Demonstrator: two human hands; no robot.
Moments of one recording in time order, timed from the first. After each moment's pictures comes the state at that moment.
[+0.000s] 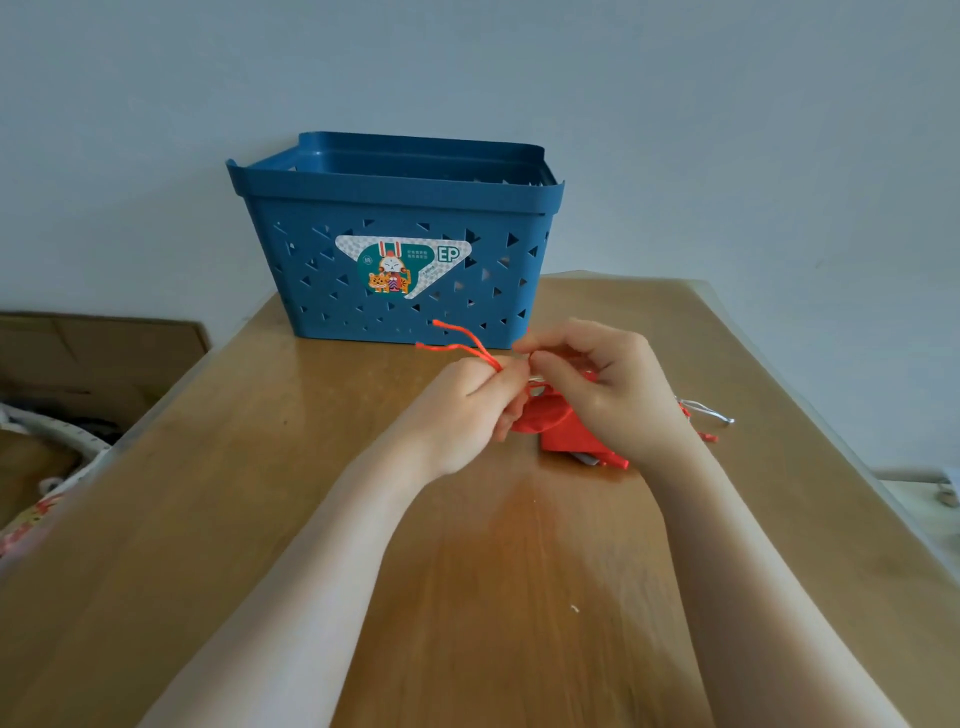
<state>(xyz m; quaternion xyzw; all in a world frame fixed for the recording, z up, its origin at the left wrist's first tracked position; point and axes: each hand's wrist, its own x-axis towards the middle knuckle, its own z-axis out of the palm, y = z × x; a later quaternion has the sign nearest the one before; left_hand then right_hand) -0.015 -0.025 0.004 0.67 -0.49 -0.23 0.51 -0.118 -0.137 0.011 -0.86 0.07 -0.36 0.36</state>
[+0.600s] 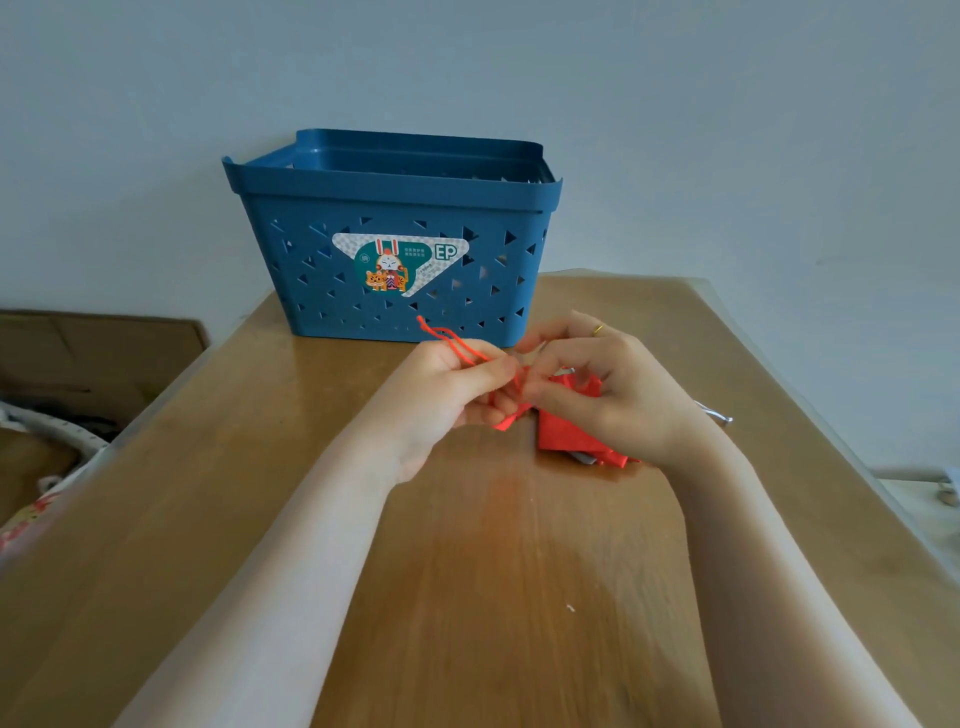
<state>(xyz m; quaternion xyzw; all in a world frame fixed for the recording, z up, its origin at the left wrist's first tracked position) -0.010 -0.019 0.011 0.60 -0.39 -0.32 0.62 -0.126 -0.147 0.018 -0.91 0.04 -0.26 0.32</state>
